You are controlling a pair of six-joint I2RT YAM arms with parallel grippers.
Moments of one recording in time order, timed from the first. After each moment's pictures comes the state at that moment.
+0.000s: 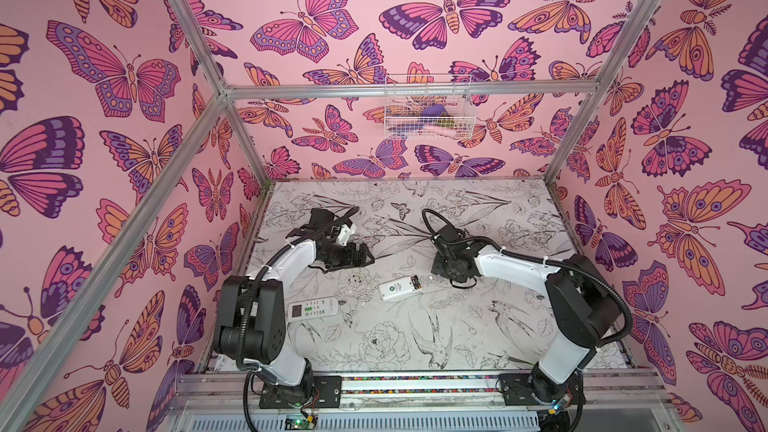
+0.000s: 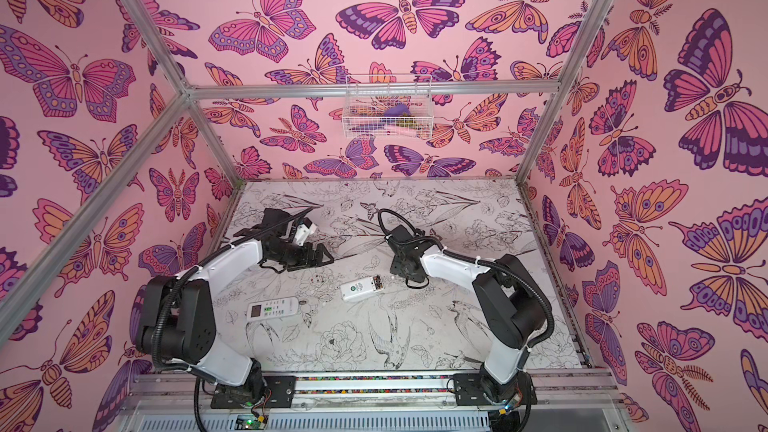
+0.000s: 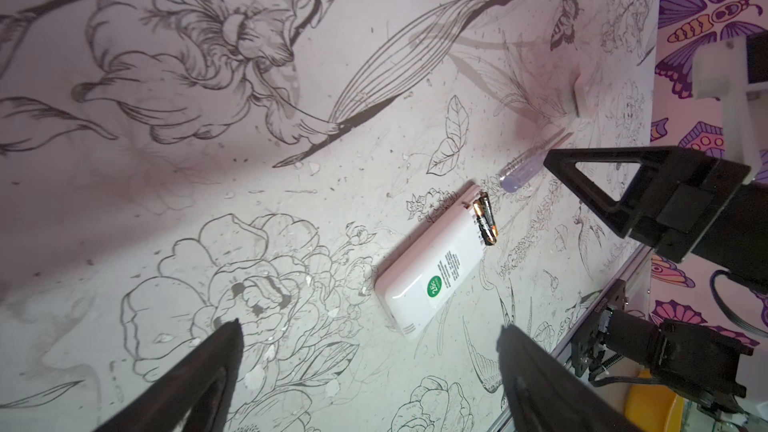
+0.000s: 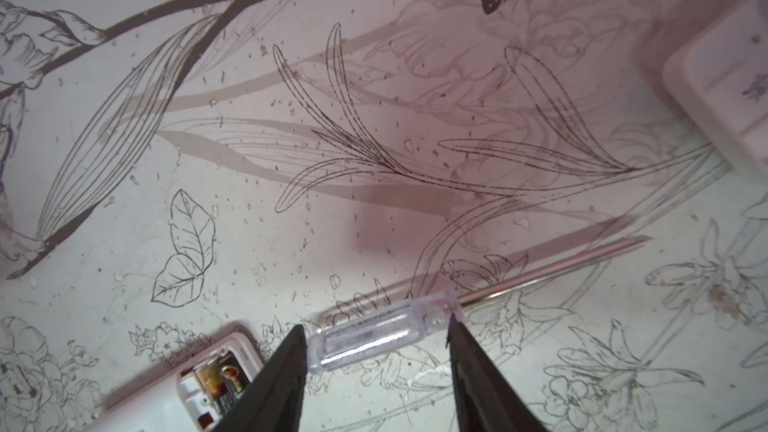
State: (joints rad) left arm -0.14 1.59 1.04 -0.65 0.57 -0.12; right arm 0.67 1.75 1.09 -0.51 0.17 0.98
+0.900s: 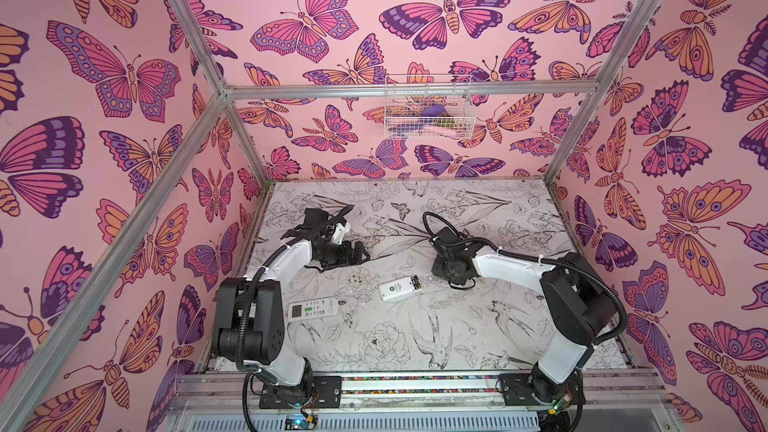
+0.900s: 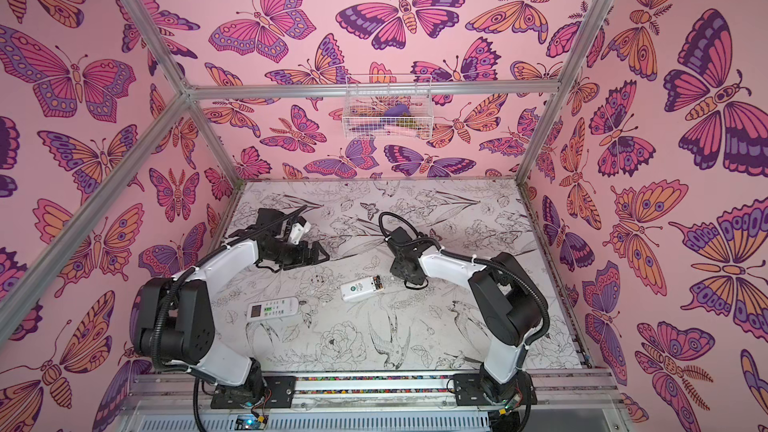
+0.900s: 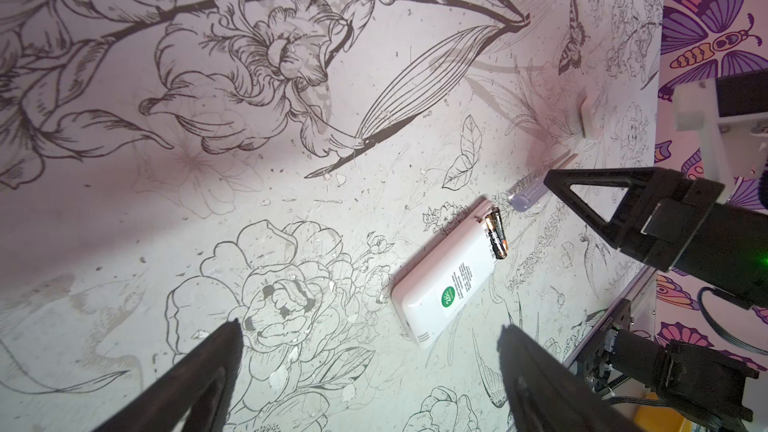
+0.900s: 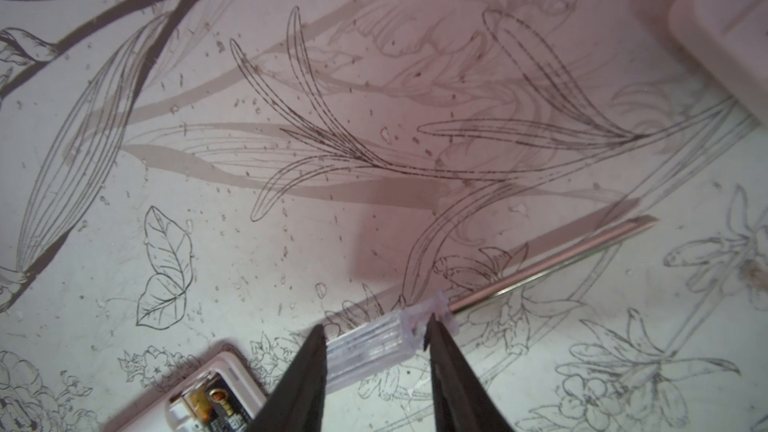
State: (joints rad) left arm -0.10 1.58 1.03 -0.63 0.56 -0.12; right arm 0.67 1.76 1.07 -0.51 0.16 1.06
